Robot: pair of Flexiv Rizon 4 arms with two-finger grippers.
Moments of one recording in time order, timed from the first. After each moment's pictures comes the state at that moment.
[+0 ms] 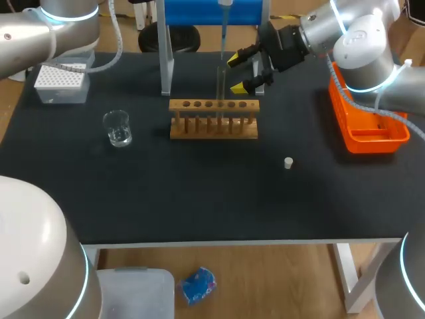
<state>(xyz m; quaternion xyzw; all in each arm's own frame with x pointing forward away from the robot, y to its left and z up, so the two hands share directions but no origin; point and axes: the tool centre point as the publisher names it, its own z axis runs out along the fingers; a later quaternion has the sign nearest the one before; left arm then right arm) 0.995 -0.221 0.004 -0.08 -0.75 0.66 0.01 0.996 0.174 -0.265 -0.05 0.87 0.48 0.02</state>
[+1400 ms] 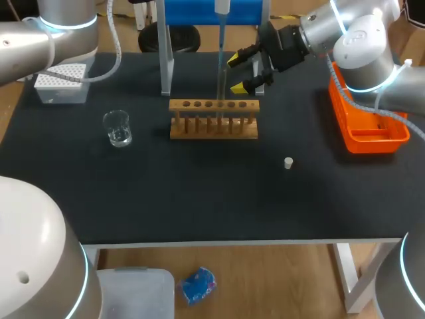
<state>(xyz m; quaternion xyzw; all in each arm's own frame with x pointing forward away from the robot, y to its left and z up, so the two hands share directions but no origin) 0.992 -0.215 -0.008 -0.07 -0.74 0.67 0.02 0.996 0.174 -0.265 -0.05 0.87 0.48 0.02</state>
